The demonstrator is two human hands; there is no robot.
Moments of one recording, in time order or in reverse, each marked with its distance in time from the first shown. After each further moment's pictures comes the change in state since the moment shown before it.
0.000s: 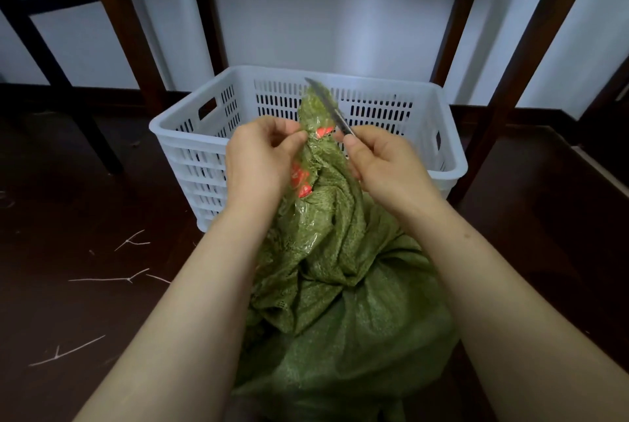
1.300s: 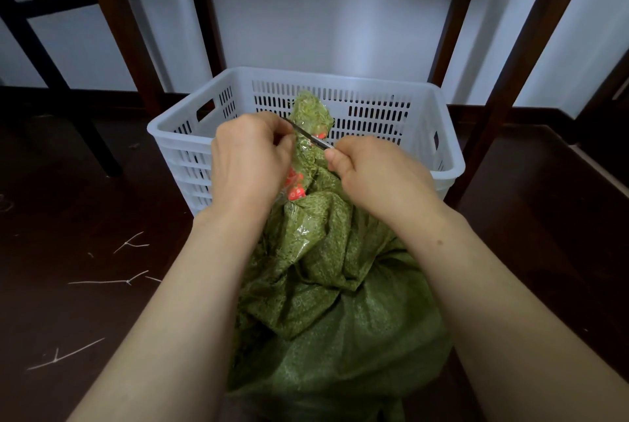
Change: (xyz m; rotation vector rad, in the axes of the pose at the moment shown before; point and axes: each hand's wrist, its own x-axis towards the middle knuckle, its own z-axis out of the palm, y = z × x) left_hand -0.001 0.006 -0.012 0.360 0.086 0.266; right_hand -0.006 -0.026 0.000 -0.760 -0.118 -0.022
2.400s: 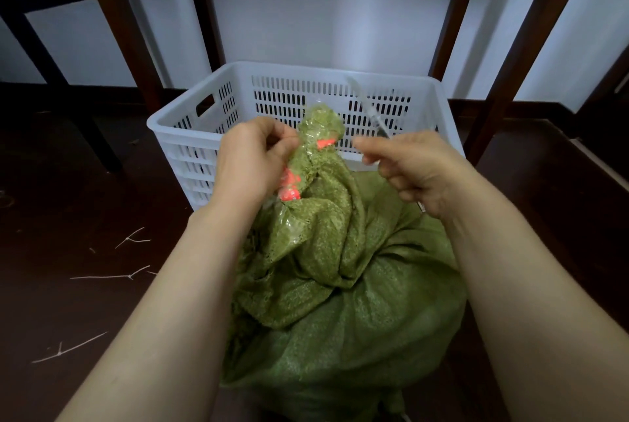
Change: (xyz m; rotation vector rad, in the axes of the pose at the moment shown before) left_hand 0.001 -0.018 0.009 -0.225 -0.191 -0.124; right_hand 0.005 0.038 -0.006 1.013 -0.096 0.427
